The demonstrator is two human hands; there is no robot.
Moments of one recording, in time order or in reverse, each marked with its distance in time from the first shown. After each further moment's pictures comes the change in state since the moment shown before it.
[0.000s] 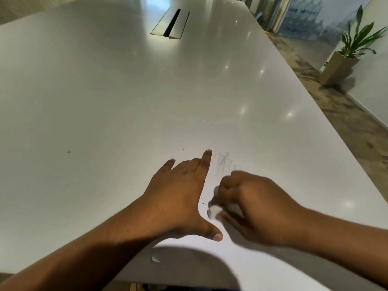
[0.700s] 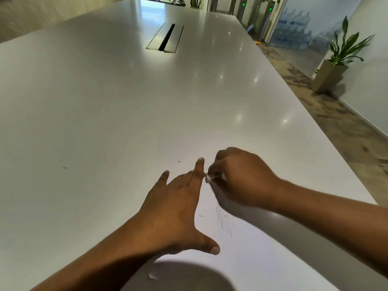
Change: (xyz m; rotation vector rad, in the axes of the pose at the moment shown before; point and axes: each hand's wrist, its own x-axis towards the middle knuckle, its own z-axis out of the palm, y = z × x) left_hand -0.004 0.000 0.003 -0.098 0.027 -0.022; right_hand 0.053 0.041 -0.006 -0.120 0.155 0.175
